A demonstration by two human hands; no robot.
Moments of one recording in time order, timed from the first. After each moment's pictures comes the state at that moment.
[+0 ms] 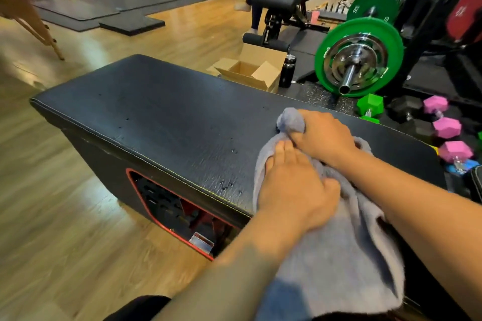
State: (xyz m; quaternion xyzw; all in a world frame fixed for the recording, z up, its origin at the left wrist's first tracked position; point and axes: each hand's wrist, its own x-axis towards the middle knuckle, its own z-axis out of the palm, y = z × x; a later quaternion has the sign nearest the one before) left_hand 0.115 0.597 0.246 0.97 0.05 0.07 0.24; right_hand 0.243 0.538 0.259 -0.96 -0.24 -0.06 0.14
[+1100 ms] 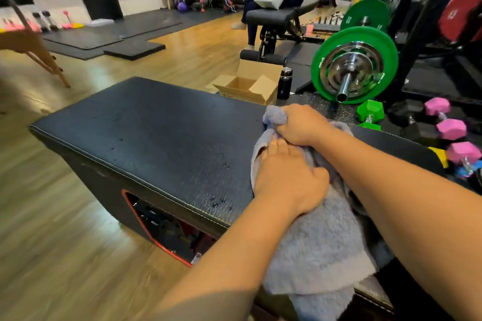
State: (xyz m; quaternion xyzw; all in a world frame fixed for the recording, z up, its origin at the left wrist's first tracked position) left_hand 0.161 0.606 0.242 0.98 0.05 0.05 0.16; right_hand 0.296 0.564 0.264 -0.95 -0.27 -0.01 0.14
